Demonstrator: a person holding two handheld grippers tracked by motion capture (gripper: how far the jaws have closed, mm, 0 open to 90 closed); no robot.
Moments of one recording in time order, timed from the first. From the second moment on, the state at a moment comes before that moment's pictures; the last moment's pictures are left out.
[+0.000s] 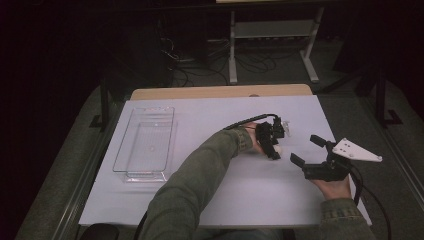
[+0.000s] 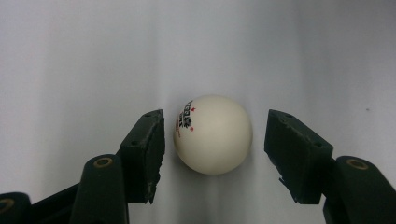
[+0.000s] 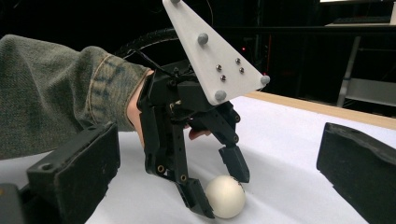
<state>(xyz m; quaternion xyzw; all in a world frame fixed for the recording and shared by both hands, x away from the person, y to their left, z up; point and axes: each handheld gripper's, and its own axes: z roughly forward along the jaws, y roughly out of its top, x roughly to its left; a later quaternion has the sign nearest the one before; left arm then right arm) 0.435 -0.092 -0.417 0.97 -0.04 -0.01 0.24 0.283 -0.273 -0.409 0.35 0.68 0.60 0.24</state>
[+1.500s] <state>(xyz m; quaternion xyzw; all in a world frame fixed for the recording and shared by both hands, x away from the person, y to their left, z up) 0.427 -0.083 -0.391 0.97 -0.05 -0.02 0.24 0.282 -0.273 -0.407 0.35 0.67 0.61 0.24</state>
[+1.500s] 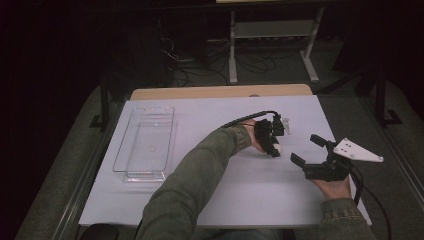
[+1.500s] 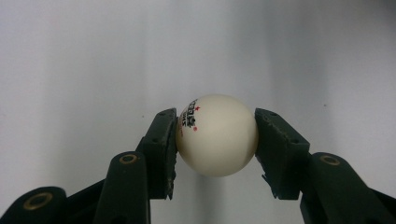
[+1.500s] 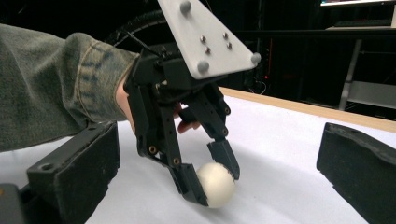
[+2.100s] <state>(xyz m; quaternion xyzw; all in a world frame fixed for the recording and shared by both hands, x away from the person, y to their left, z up) 0.422 -0.059 -0.354 0.97 -0.05 0.01 0.23 0.283 -0.271 -0.406 0.35 0.67 0.61 0.23</state>
